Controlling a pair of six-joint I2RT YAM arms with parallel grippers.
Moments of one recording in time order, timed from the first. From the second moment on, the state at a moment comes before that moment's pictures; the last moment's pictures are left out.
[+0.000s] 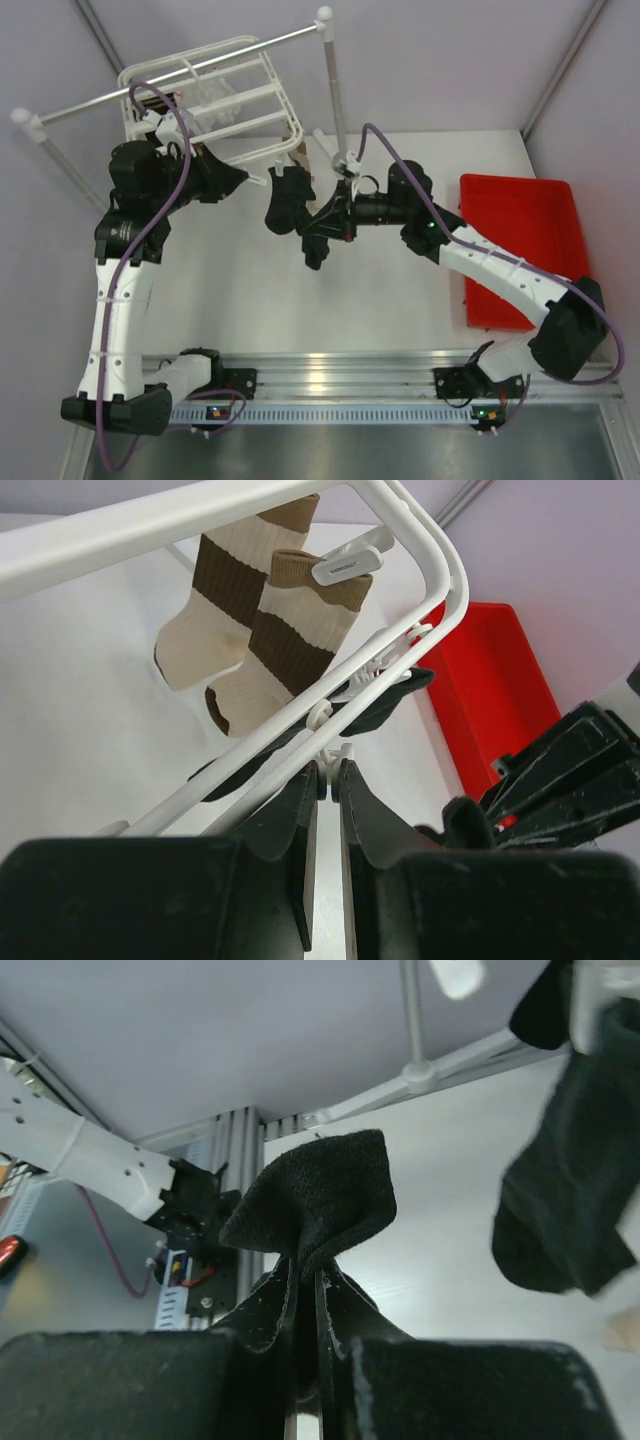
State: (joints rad) left arm -0.07 1.10 1.47 -0.64 0.52 -0.38; right arm 0.70 1.37 1.16 0.11 -0.80 0.18
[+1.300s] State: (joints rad) left arm -0.06 1.07 1.45 -0.61 0.55 -0.44; right arm 0.80 1.63 1.30 0.41 -0.63 0.35
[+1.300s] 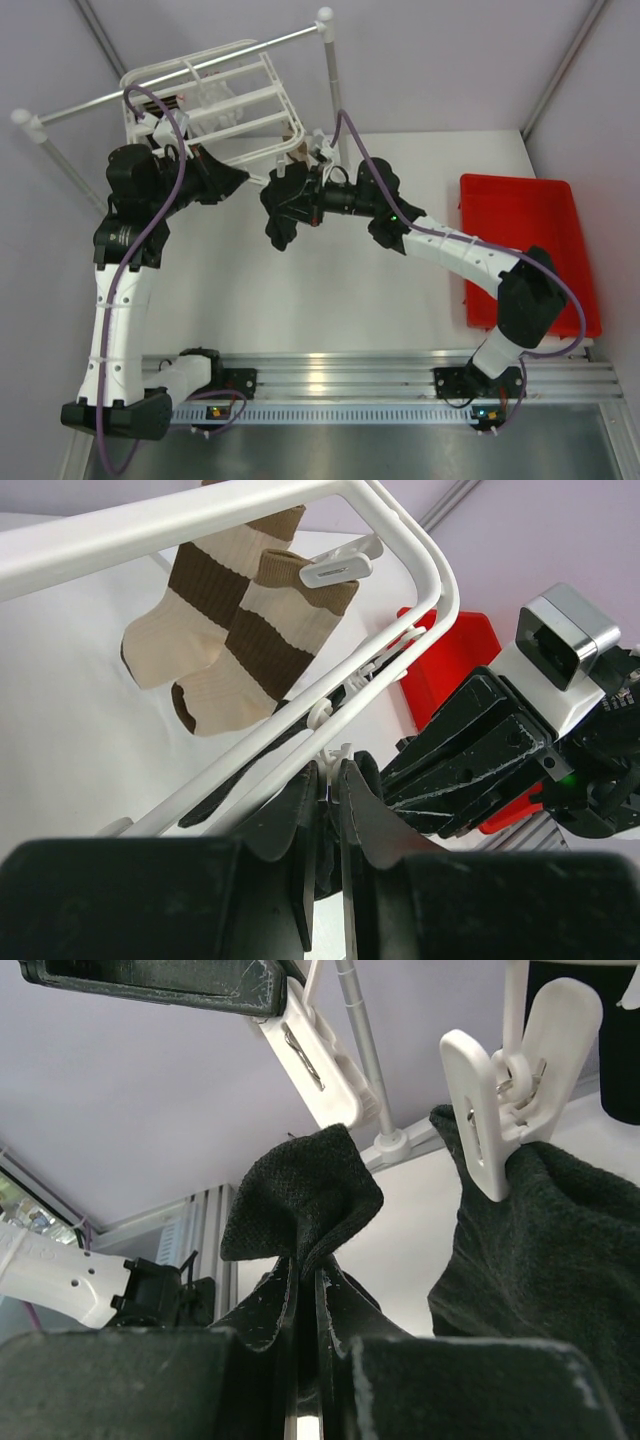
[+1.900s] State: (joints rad) left arm -0.06 1.07 1.45 -0.61 0.57 -0.44; right arm 0.77 1.63 1.29 0.43 -0.65 0.37
